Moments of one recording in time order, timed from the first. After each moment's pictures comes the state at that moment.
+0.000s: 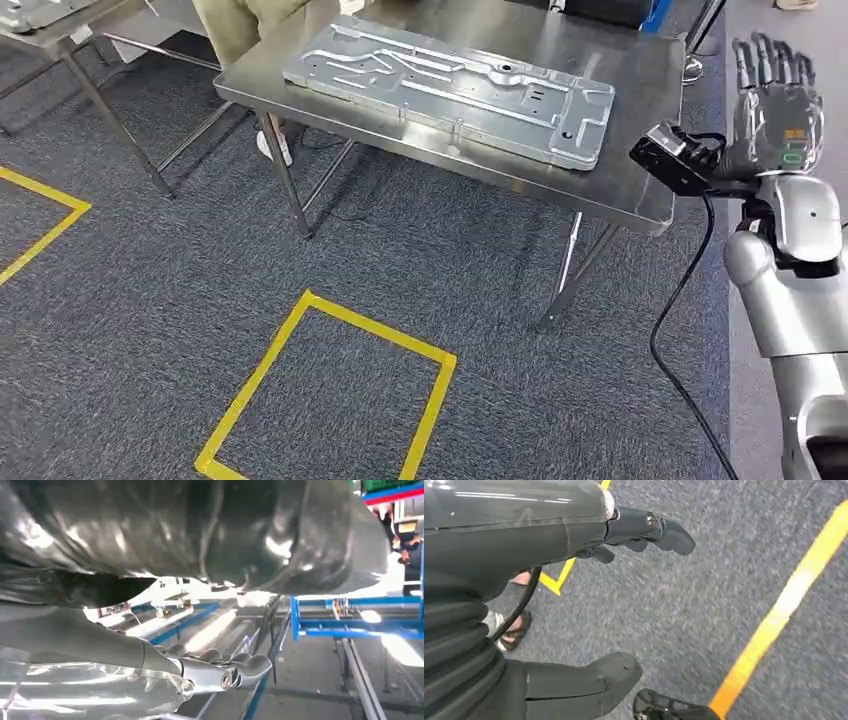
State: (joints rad) left arm -0.11 -0.16 1.23 -0.22 -0.92 0.30 -0.40; right arm -0.72 -0.54 0.15 -1.31 1.05 -0.21 0.19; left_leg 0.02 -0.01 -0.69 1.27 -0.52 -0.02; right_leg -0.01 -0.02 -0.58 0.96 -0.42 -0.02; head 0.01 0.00
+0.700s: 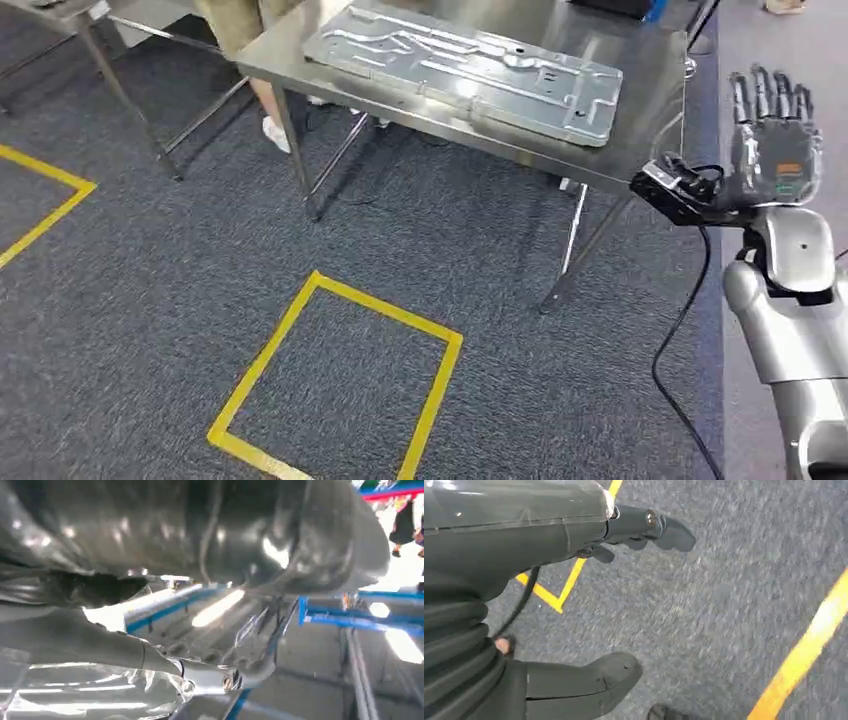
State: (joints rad) left arm -0.11 -0.17 1.22 -0.22 -0.93 0.31 -0.40; right arm -0.63 -0.56 0.10 -1.33 1.17 -0.26 0.20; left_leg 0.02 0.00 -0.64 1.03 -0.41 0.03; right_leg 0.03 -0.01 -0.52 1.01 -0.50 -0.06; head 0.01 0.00
